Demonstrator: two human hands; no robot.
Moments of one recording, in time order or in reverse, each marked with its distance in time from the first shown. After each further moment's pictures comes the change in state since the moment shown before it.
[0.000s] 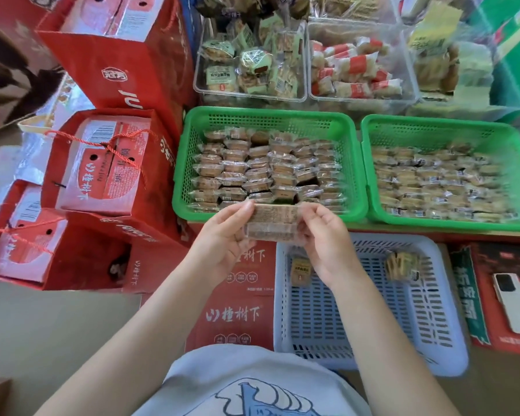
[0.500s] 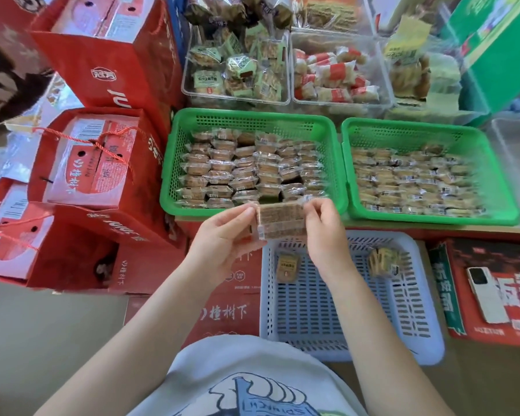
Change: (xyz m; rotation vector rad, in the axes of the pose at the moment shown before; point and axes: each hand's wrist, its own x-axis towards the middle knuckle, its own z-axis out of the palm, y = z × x) left_hand -0.019 -0.018 0.025 0.025 0.011 0.021; right_hand -0.014 0.002 -0.026 -0.687 0.237 -0.277
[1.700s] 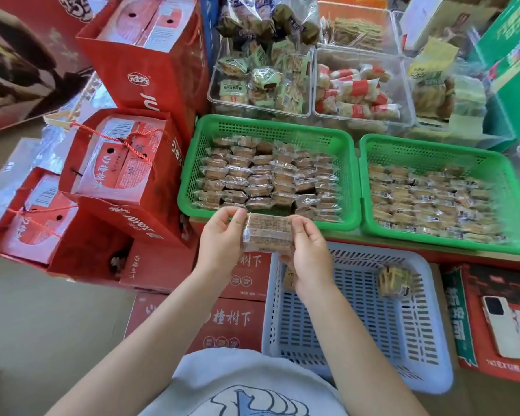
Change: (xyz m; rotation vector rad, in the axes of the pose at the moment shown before) left_hand 0.009 -0.015 -0.015 0.412 0.356 0.304; right_hand -0.017 -0.005 0.038 0.443 -0.088 0.280
